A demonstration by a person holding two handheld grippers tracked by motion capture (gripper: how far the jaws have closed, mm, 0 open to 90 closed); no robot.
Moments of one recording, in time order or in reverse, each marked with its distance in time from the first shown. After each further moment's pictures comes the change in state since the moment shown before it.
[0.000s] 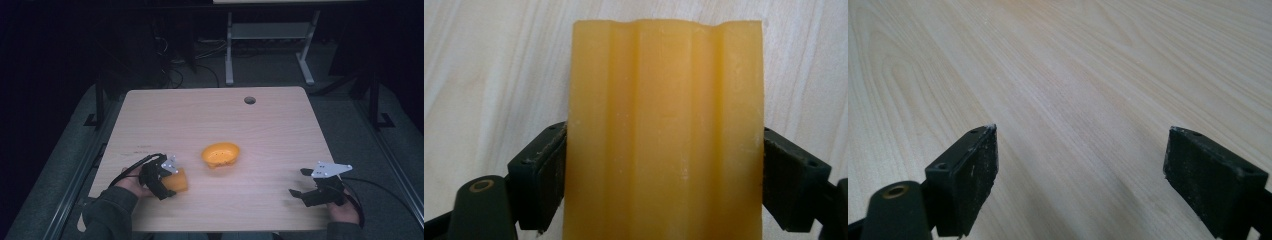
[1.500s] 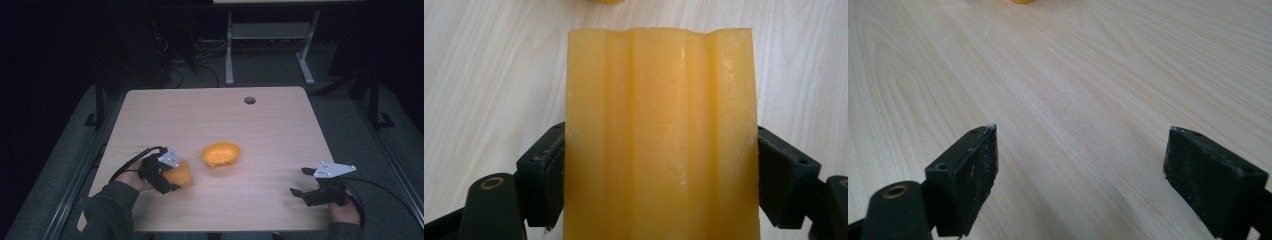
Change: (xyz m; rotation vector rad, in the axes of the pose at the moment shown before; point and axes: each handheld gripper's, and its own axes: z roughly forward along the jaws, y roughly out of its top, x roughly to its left) left arm 0.001 0.019 -0.029 -0.116 0.003 0.039; right arm 0.000 0.000 -0.005 -0.035 -0.008 0.011
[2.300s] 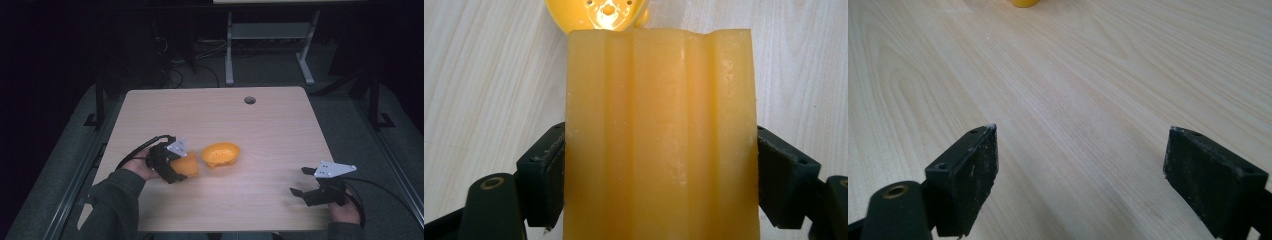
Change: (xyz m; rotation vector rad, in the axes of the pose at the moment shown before) left arm 0.014 0.036 -0.010 0.001 0.001 0.050; right arm 0.000 0.001 -0.001 -0.007 0.006 -0.002
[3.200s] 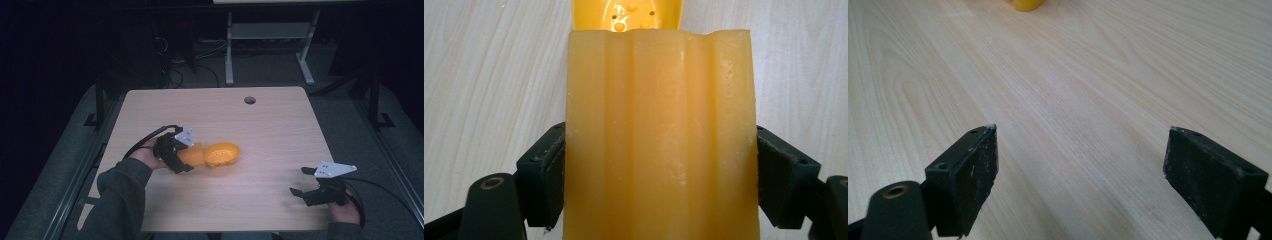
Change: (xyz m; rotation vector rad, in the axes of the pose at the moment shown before) left arm 0.020 0.025 0.001 -0.003 0.000 0.022; right arm 0.000 0.001 0.000 -0.014 0.001 -0.006
